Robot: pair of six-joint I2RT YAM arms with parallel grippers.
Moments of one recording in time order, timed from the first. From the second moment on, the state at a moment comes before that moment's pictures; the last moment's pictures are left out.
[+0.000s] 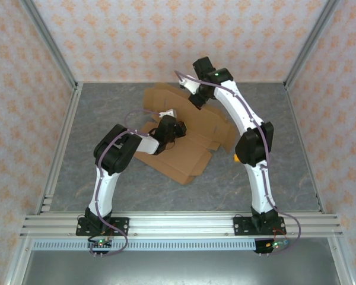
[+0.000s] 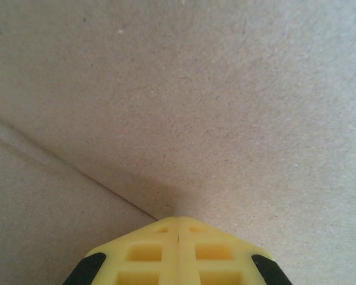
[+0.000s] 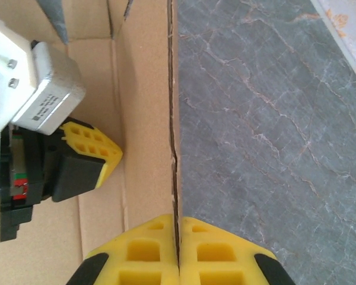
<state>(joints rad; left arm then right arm) -0.52 2.17 1.14 0.54 0.01 -0.79 0.44 2.25 2.35 -1.17 -0.10 -0.53</state>
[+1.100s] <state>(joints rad) -0.48 1.64 0.77 0.21 0.00 -0.71 0.50 2.12 2.09 -0.99 -0.03 -0.60</state>
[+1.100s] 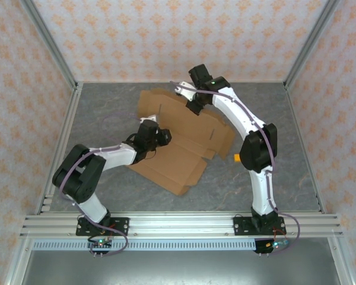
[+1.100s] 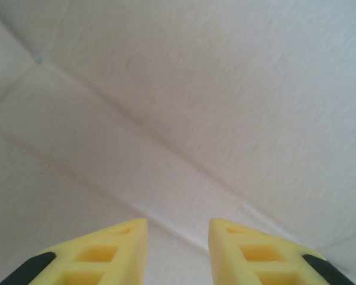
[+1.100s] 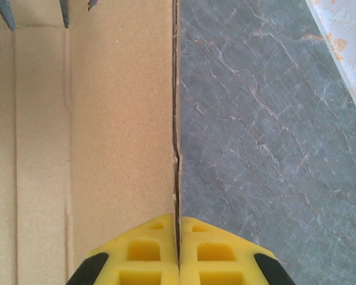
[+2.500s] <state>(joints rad) -0.69 1.78 0.73 0.32 0.00 -0.82 0.54 2.09 2.05 -0.97 -0.12 -0.77</state>
